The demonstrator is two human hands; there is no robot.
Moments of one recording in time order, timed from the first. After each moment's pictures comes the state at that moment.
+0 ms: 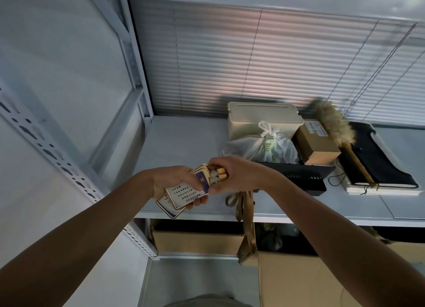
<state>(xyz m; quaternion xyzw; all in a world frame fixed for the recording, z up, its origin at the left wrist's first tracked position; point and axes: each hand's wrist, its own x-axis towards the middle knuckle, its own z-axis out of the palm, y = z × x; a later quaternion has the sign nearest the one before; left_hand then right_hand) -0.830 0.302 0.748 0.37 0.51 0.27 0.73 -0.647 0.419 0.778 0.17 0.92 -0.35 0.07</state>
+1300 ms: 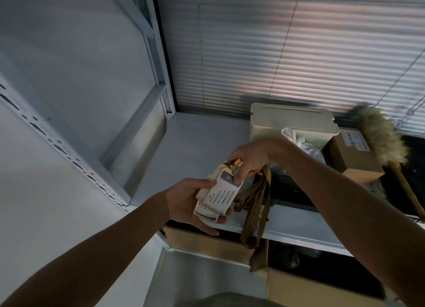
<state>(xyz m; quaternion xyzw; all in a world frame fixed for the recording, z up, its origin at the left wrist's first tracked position) -0.799 0.313 0.709 0.13 0.41 0.39 0.82 -0.697 0.520 0.785 0.11 0.87 -0.31 0.36</state>
